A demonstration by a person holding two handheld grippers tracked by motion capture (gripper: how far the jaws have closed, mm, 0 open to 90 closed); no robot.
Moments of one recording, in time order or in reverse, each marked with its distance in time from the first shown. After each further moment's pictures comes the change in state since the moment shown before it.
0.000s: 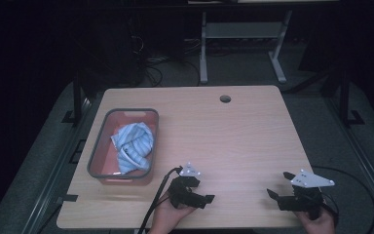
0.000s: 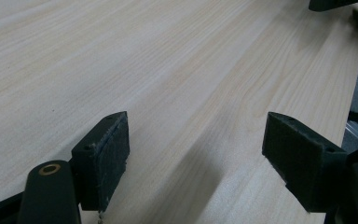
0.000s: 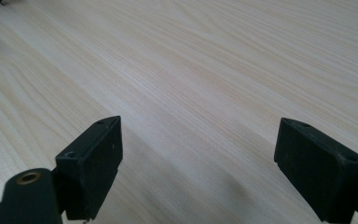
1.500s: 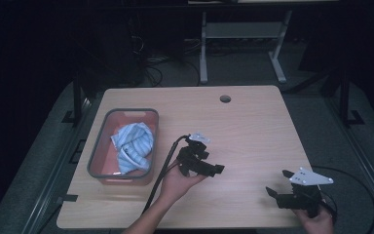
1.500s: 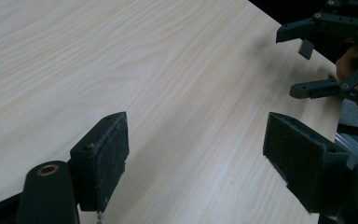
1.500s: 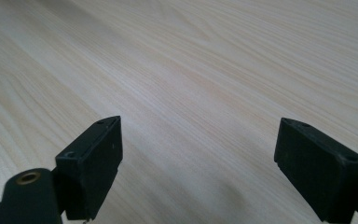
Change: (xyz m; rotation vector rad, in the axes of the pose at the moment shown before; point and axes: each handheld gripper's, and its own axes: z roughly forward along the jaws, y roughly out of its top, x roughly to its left) left arm 0.013 0.091 -0.012 -0.019 -0.019 0.003; right arm 0.000 0.006 0.001 -0.006 -0.003 0.001
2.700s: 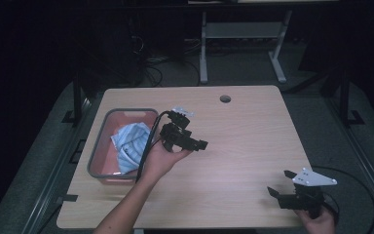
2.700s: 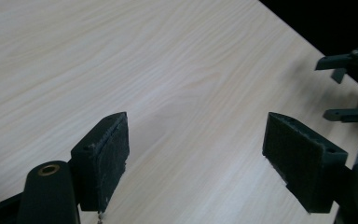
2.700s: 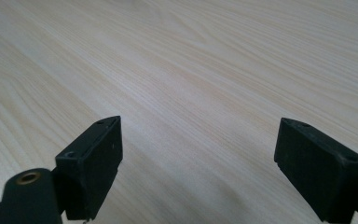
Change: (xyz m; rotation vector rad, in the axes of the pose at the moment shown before) left arm 0.039 0.041 -0.056 0.041 0.114 -0.038; right arm -0.002 -0.002 -0.005 -0.015 -0.001 0.018
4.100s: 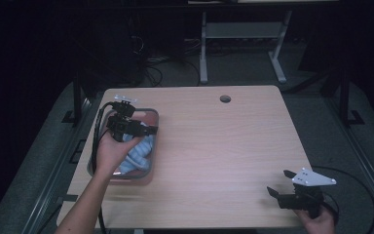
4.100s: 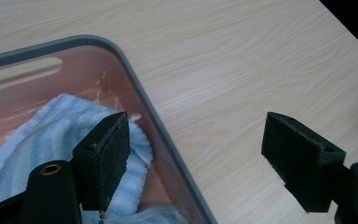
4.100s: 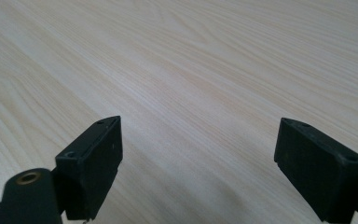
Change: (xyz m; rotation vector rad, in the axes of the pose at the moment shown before) left arm 0.081 -0.035 -0.095 -0.051 0.204 -0.187; right arm 0.001 0.001 0.000 0.003 0.001 -0.006
